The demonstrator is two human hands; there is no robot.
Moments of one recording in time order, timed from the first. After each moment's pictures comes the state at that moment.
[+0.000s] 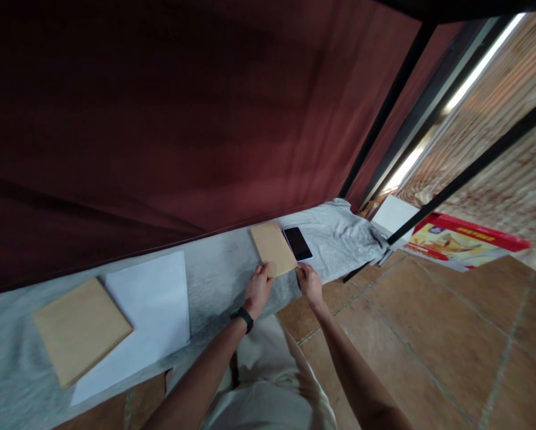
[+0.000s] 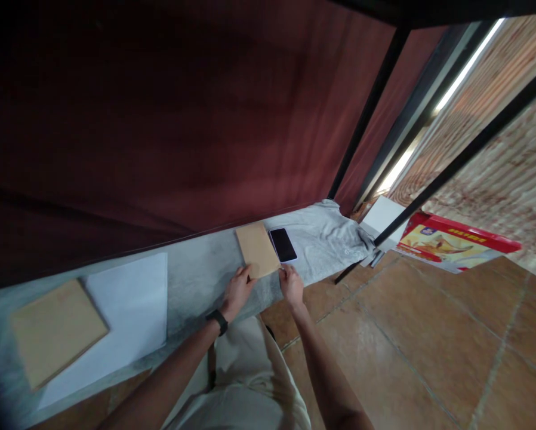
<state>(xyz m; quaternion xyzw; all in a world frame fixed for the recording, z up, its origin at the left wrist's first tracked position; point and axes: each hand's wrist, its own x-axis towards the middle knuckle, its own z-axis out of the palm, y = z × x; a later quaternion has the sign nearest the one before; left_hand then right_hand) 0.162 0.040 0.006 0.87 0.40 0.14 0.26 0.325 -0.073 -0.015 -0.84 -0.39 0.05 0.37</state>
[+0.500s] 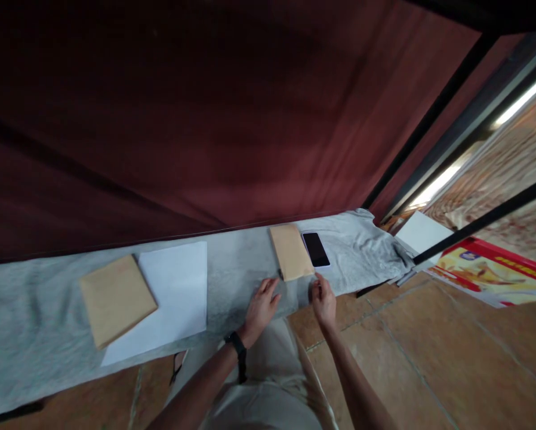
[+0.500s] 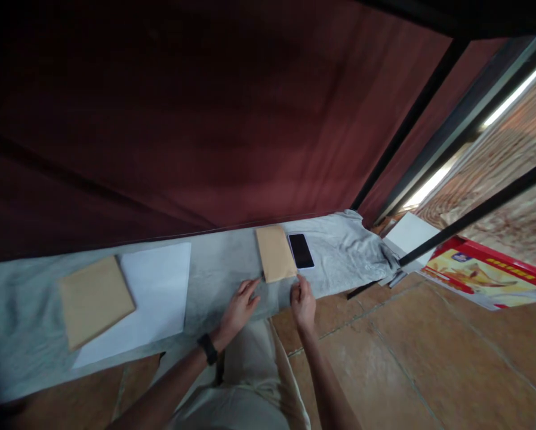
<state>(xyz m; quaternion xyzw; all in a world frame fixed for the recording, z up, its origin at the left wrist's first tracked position) 0.100 0.012 0.001 0.85 0.34 0.25 0.32 0.295 -0.097 -0.024 -0.79 -0.42 0.01 0.45</state>
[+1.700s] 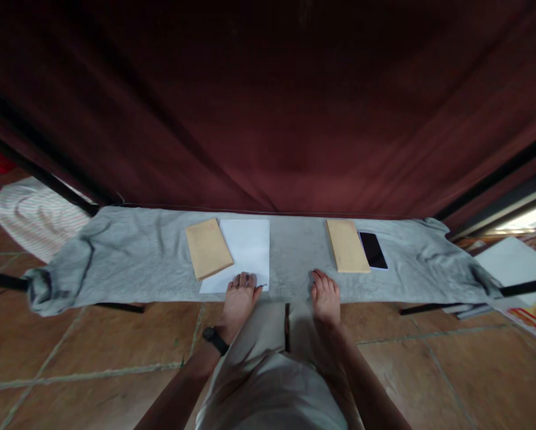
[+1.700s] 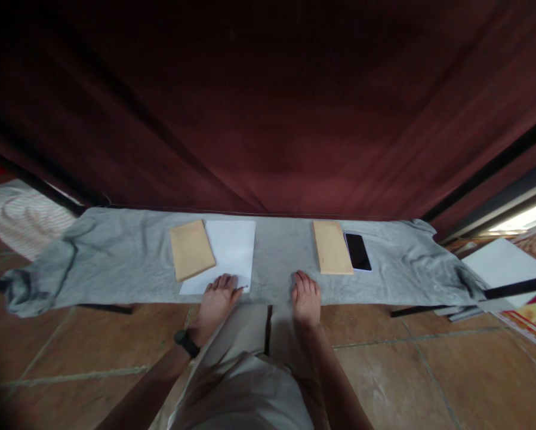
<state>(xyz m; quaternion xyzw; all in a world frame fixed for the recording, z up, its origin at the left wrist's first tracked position) -0.121 0.011 0.026 0.83 0.55 0.10 0.05 0.159 -0.062 -0.036 -0.71 -0.65 -0.06 0.28</state>
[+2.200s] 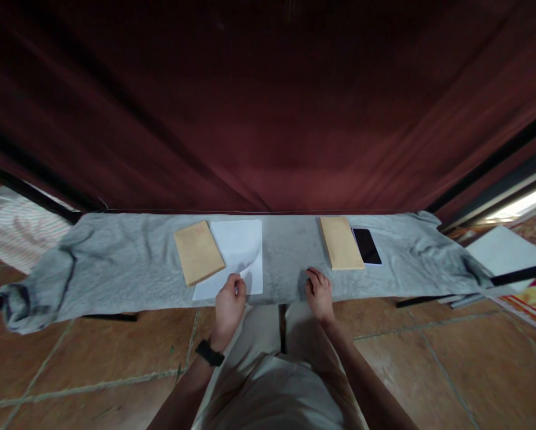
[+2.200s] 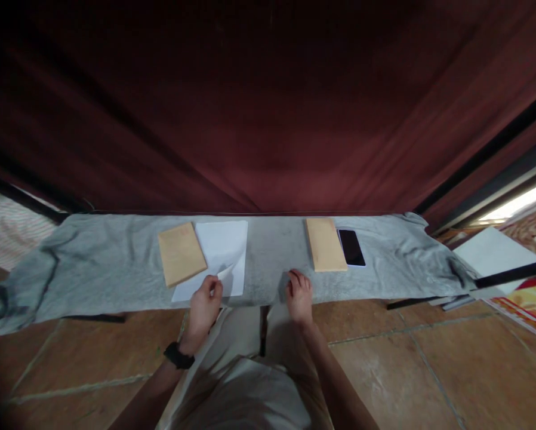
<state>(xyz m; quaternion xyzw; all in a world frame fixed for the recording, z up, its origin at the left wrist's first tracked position) -0.111 0.008 0.049 0.70 0.63 0.28 0.19 0.155 -0.051 -0.028 -0.70 -0.59 0.04 0.39</state>
